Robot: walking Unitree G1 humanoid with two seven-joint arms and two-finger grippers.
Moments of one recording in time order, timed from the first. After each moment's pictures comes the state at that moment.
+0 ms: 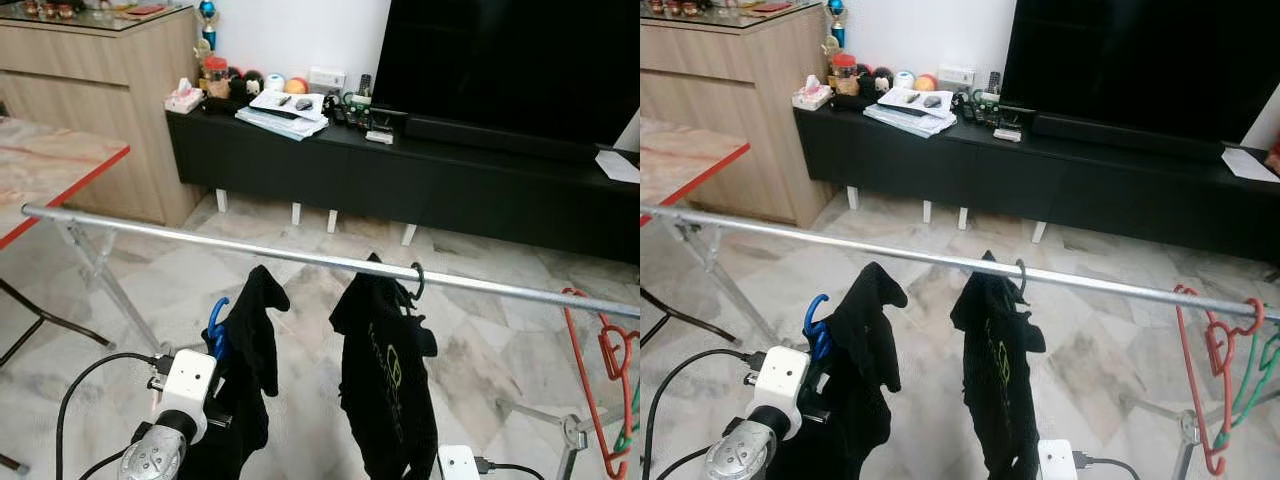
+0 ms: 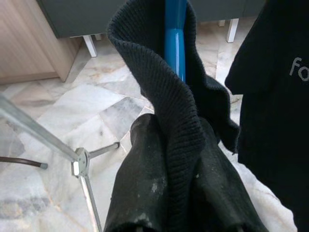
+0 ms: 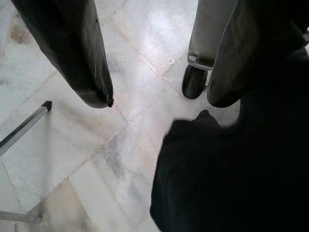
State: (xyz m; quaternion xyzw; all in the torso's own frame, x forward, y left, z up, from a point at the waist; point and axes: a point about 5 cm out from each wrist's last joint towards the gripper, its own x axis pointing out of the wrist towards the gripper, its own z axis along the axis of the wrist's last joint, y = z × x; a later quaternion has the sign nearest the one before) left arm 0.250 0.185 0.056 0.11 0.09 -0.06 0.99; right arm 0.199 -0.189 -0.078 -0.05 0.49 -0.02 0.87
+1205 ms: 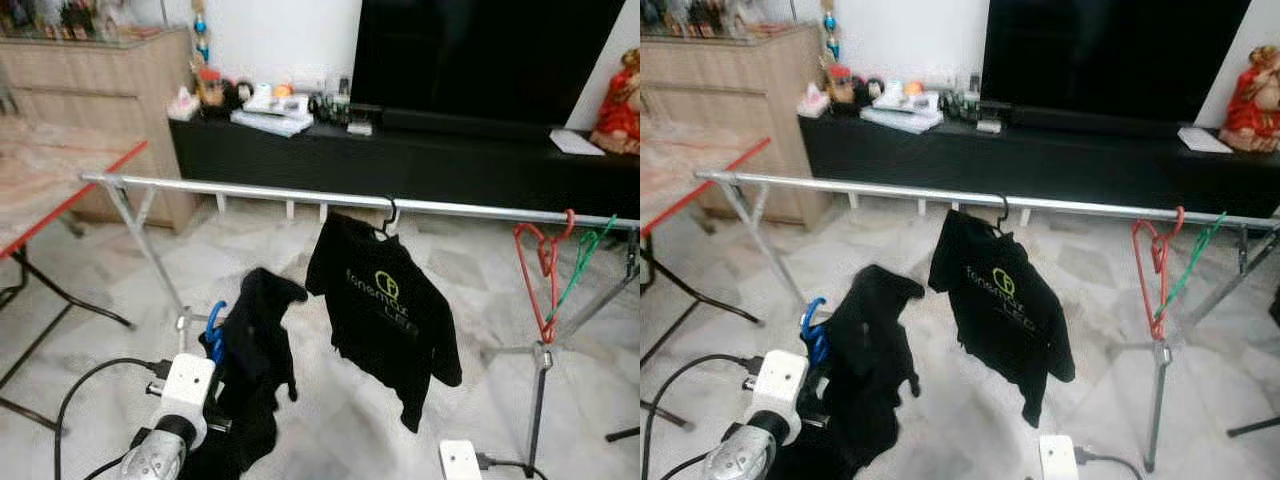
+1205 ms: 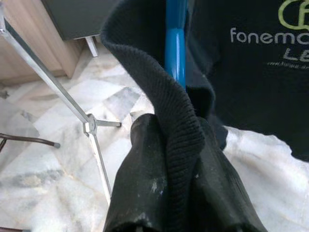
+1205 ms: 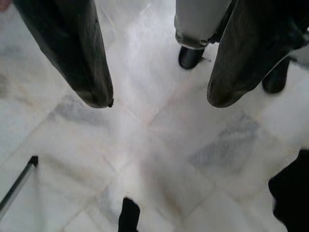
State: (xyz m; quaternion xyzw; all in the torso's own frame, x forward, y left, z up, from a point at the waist) left arm 0.249 0.183 0.060 0.10 0.09 -0.06 0.99; right arm 0.201 -0.191 -0.077 -0.04 0.48 -0.03 0.87
